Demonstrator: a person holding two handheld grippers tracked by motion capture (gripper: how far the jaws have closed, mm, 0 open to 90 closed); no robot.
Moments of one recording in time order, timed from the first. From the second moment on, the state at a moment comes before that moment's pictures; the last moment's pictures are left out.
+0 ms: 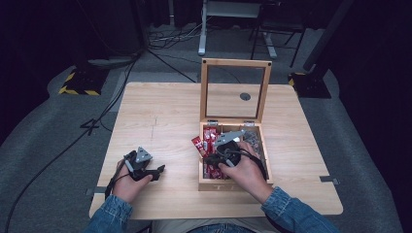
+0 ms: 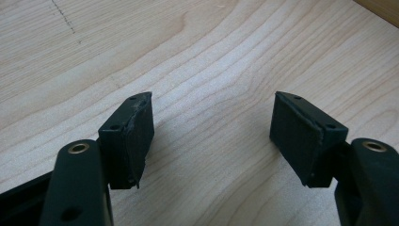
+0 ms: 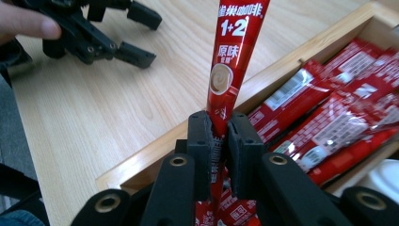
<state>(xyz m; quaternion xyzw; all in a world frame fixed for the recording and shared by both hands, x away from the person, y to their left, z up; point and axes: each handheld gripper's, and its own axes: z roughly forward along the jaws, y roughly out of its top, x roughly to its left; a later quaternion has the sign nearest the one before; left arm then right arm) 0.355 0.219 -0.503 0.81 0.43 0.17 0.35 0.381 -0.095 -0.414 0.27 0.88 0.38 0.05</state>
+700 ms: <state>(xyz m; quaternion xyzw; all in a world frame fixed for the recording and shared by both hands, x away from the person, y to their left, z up) 0.356 0.220 -0.503 0.82 0.43 0.17 0.35 0.379 -0.123 -0.372 0.28 0.86 0.42 0.08</state>
